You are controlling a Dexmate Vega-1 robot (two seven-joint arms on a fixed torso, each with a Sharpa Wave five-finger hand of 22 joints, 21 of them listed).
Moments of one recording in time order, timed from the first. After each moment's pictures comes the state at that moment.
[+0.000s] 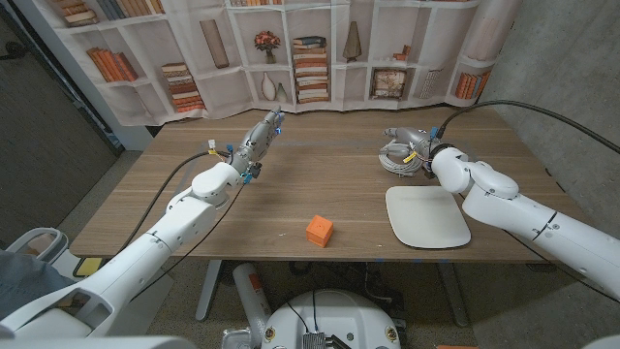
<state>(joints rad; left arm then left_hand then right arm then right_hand) 0.85 0.63 0.42 -1.58 -0.55 -0.13 0.00 0.26 -0.07 0.24 0.11 0.30 -0.02 0.06 0.20 0.18 -0.04 0.01 0.20 0.19 -0.16 0.01 0.19 0.18 -0.17 -0.01 0.23 0.18 -0.77 -0.92 -0.64 -1.96 -0.42 -0.48 0.06 0.52 -0.05 0.42 -0.16 0.22 0.25 0.02 0.20 0.19 0.31 0.09 0.24 0.19 0.31 0.05 0.21 0.18 0.22 0.16 0.45 0.17</state>
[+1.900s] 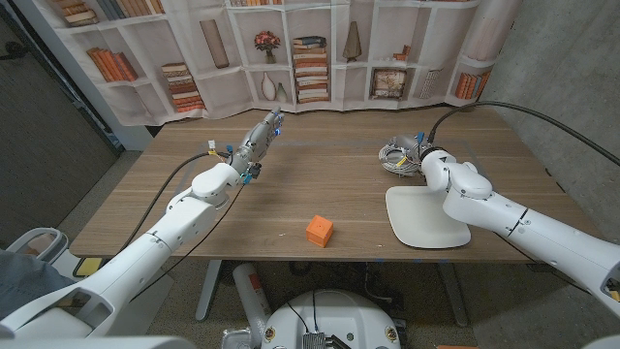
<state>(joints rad) 0.86 0.63 0.42 -1.58 -0.55 -0.12 0.00 0.27 -0.07 0.22 0.11 0.30 -0.01 0.05 0.20 0.18 -0.04 0.01 0.20 0.19 -0.16 0.01 0.19 0.18 -0.17 -0.01 0.22 0.18 -0.68 -0.85 -0.76 -1.88 -0.54 -0.65 0.14 0.60 -0.08 0.43 -0.15 0.25 0.32 0.06 0.21 0.19 0.37 0.08 0.24 0.19 0.37 0.03 0.19 0.18 0.37 0.09 0.41 0.17</state>
